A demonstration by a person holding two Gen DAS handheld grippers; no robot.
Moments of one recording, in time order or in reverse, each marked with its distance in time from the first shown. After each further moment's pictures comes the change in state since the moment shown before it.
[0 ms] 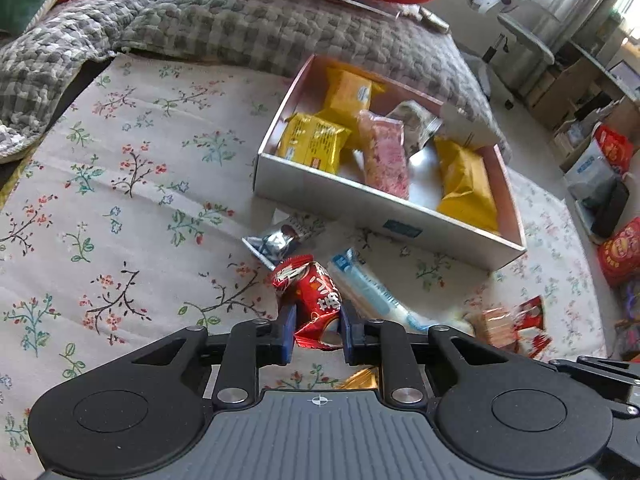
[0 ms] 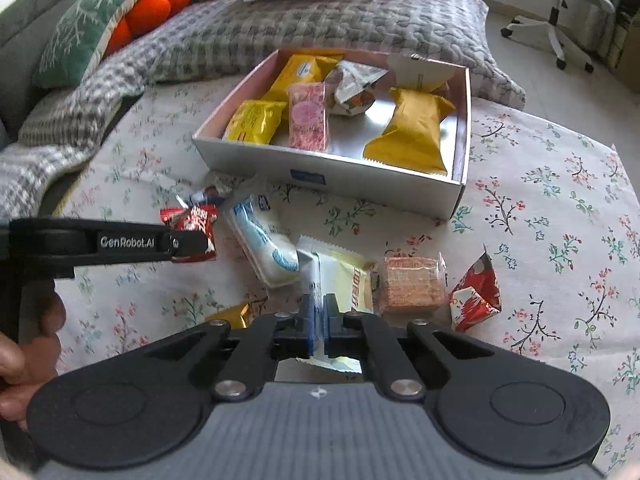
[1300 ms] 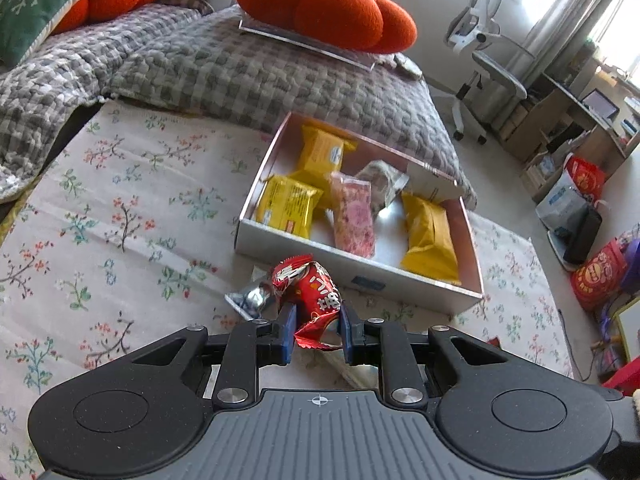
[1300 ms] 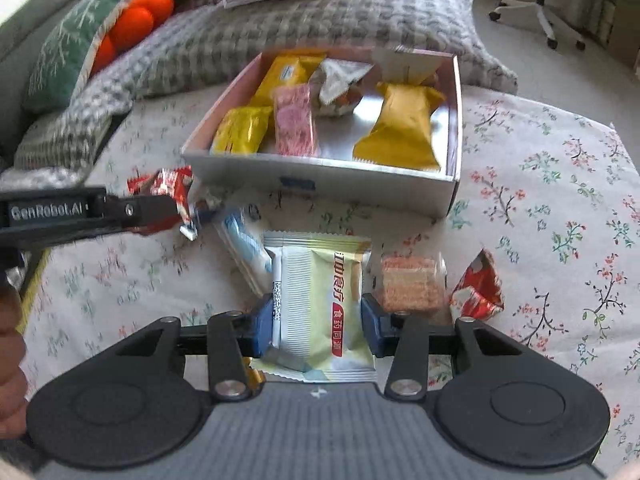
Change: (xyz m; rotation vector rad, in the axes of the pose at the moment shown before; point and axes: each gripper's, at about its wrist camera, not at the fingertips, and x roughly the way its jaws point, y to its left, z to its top) left arm -0.027 -0.001 0.021 0.001 -0.117 -0.075; right arm 0.007 -0.009 0.005 0.073 -0.002 0.017
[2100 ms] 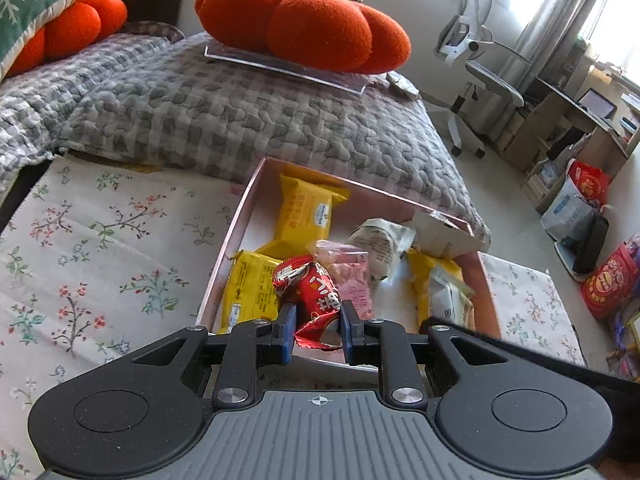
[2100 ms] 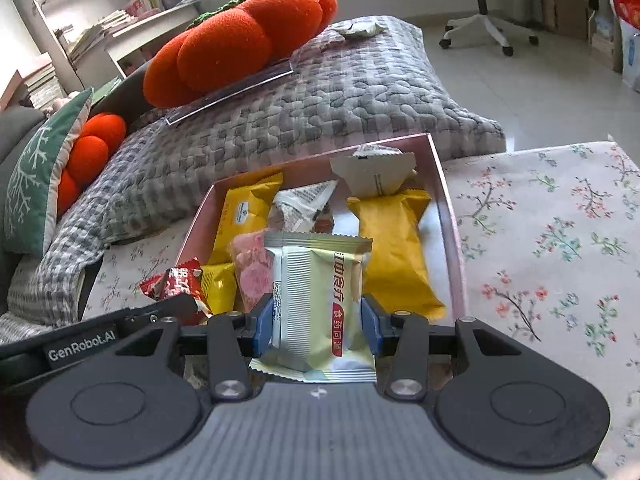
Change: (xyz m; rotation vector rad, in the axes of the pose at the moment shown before) left arm 0.068 -0.014 0.050 0.063 -0.055 0.004; right arm 0.032 -0.027 0.066 0.236 -0.226 0.027
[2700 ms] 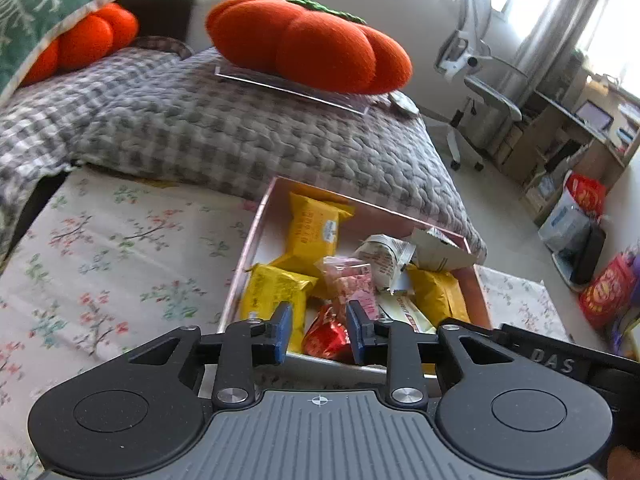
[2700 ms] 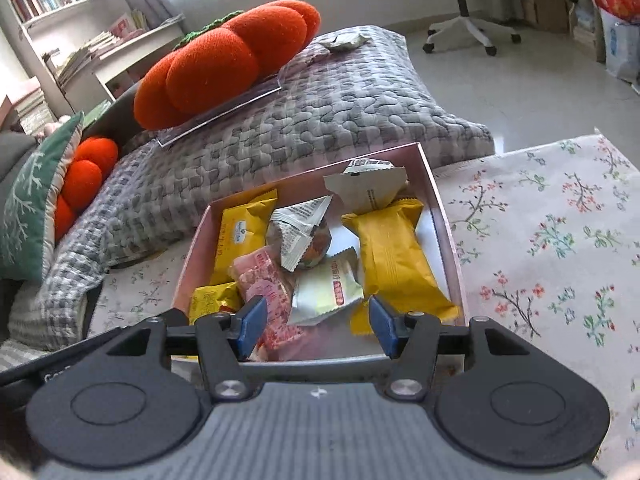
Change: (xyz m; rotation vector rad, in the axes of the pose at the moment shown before) left arm -0.033 0.012 0.002 -0.019 -0.044 -0.005; right arm -0.014 0.001 0.001 0.077 -0.031 -0.013
